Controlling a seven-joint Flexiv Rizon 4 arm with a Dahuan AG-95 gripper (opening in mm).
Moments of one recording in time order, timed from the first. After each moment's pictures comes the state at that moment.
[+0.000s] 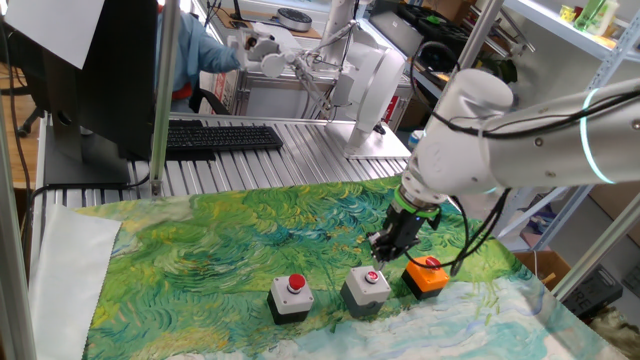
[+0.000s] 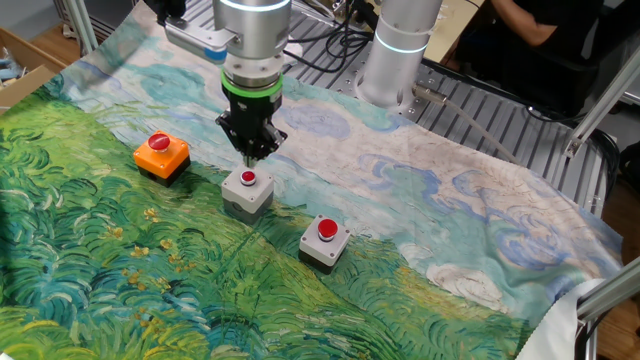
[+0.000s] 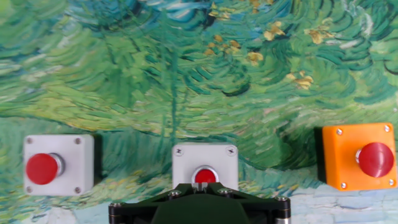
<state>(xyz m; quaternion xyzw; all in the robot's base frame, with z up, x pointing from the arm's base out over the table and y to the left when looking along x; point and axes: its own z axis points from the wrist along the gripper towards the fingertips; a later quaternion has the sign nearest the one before) 0.491 -0.075 0.127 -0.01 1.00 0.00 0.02</state>
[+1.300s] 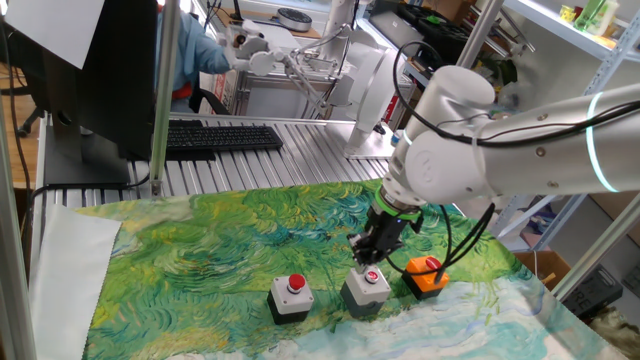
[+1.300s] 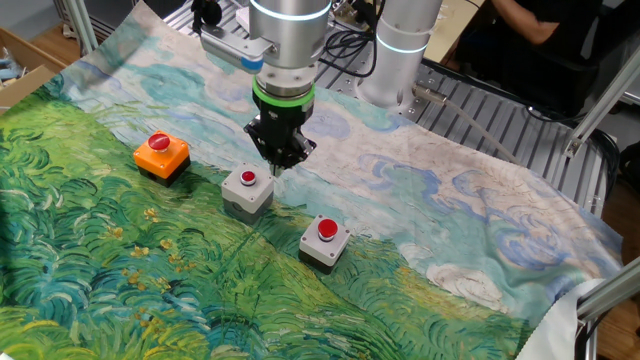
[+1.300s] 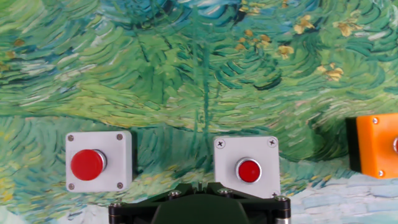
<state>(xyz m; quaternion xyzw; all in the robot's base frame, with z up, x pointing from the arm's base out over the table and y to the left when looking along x) 0.485 -0.023 0.131 0.00 1.00 0.01 0.02</state>
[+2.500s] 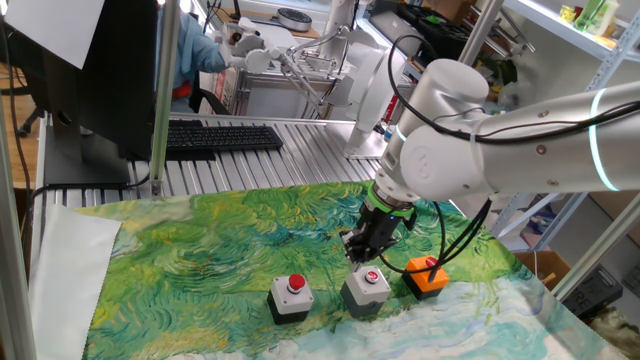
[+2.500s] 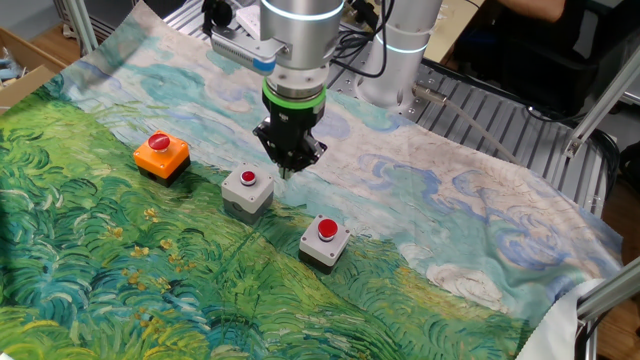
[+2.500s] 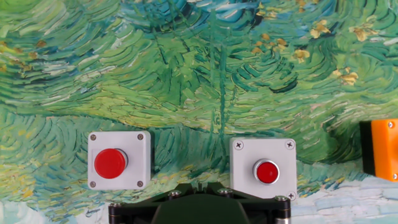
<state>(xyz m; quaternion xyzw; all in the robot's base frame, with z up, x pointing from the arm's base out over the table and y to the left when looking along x) 0.487 -0.007 0.139 -0.01 1.00 0.01 0.02</state>
